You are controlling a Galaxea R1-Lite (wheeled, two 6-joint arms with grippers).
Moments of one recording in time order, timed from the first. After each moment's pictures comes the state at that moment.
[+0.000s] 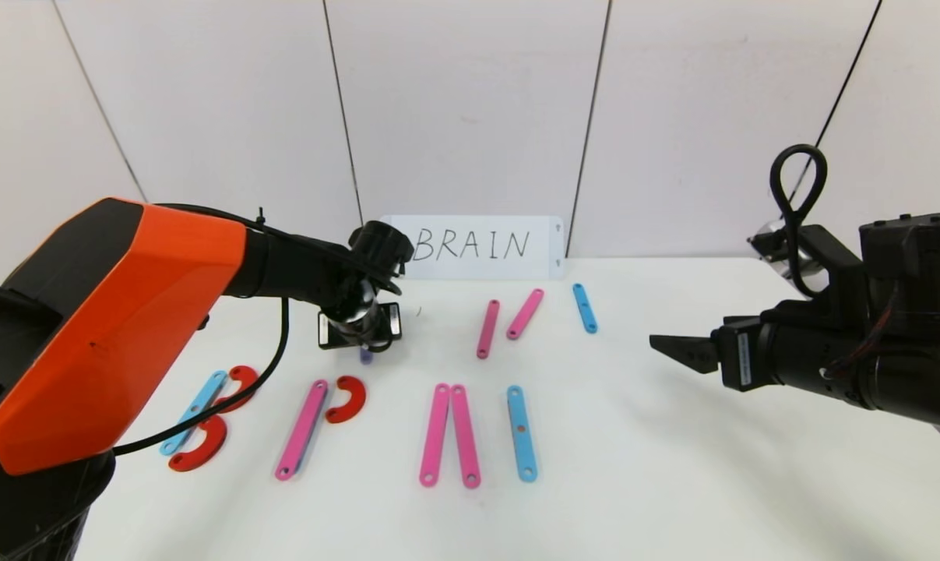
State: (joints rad) left arm -0.42 2.28 -1.71 0.38 0.35 -0.52; right arm 0.33 1.50 -0.73 -0.27 0.03 0.07
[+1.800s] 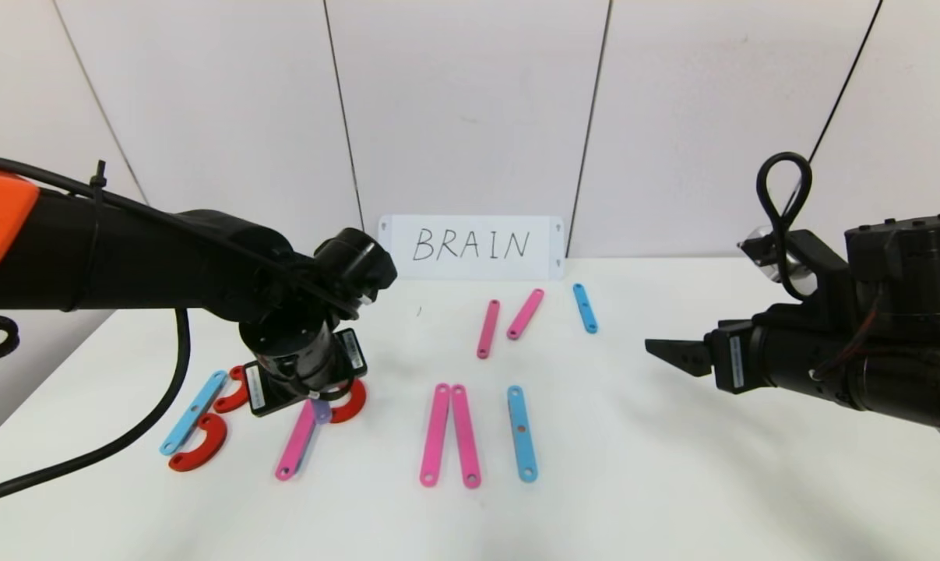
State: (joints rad) left arm -0.54 1.92 -1.38 0.65 0.40 -0.98; right arm 0.33 1.52 -0.73 -0.27 0.03 0.07
